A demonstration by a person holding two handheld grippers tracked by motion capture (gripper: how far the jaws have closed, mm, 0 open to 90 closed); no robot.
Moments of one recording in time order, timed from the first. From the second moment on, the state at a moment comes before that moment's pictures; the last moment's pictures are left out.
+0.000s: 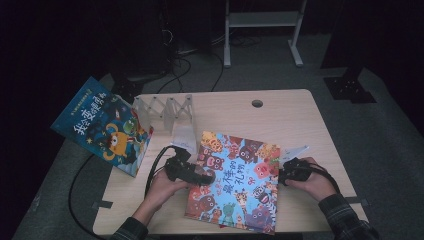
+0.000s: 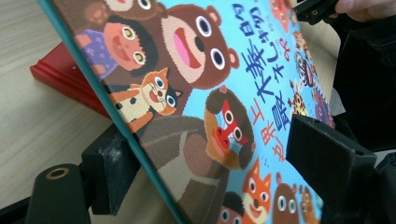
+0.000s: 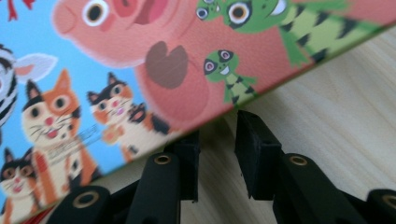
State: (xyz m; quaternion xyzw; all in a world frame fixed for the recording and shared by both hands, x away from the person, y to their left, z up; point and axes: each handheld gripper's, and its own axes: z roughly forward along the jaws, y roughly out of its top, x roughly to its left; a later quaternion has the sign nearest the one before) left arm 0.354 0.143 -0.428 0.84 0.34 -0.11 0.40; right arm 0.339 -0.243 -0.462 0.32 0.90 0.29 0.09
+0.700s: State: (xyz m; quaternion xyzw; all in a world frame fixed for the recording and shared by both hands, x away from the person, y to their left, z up) left arm 0.356 0.145 -0.431 0.83 0.33 -0.10 0.44; right arm 0.337 -0.241 -0.462 0.33 0.89 0.29 0.10
